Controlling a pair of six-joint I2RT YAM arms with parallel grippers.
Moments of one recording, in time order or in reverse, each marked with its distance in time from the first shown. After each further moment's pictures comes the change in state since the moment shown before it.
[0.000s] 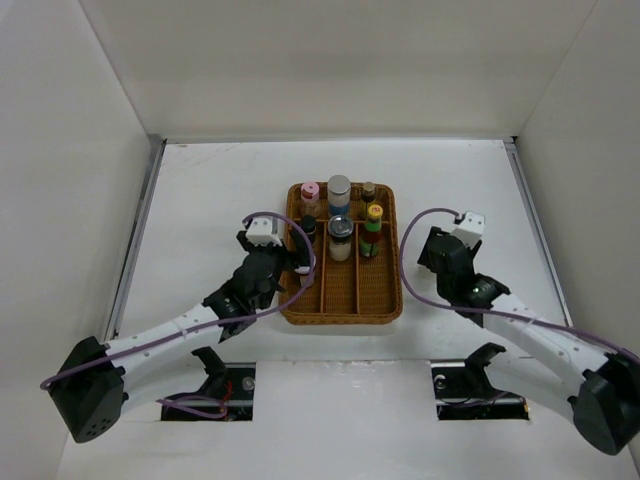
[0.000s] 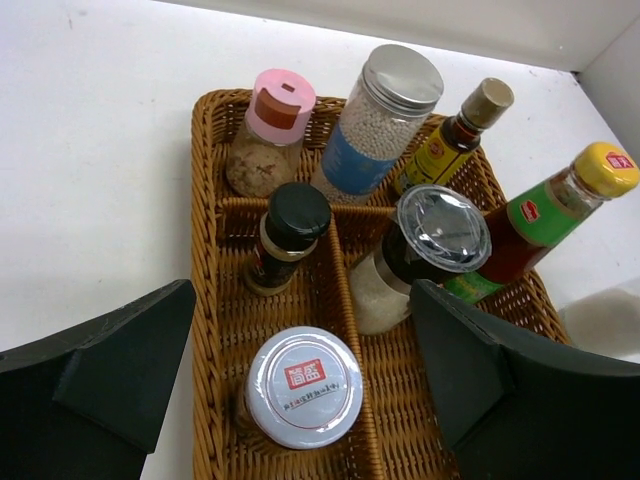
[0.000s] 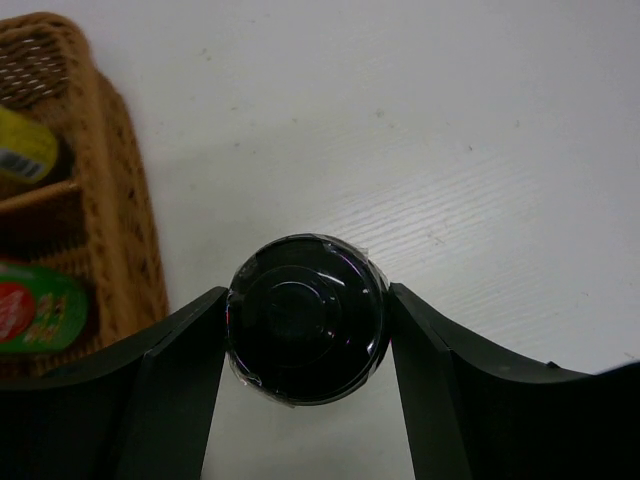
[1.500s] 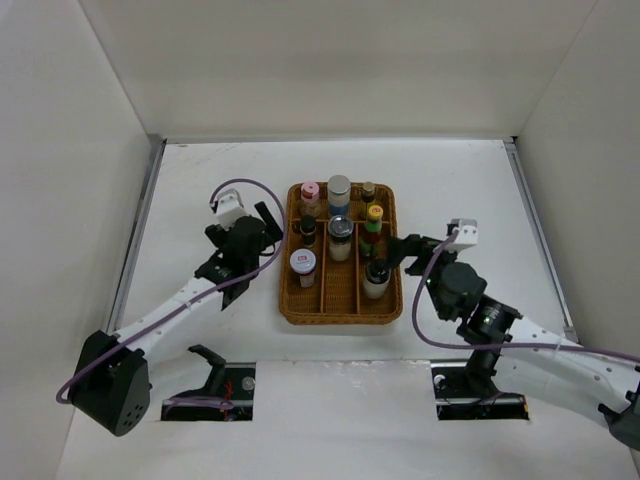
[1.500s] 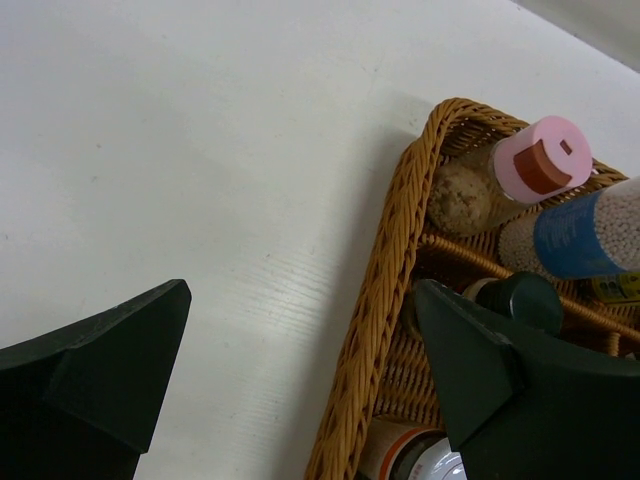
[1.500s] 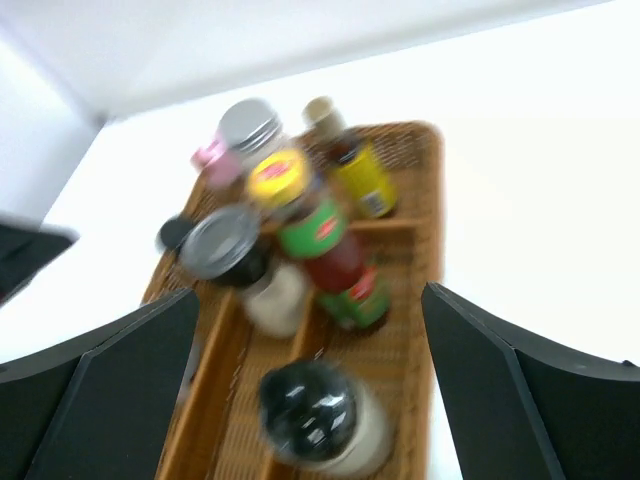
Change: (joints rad) left arm 0.317 0.126 0.171 -0.382 -0.023 -0.243; right arm 0.416 -0.237 -0.016 0.291 0.012 -0.116
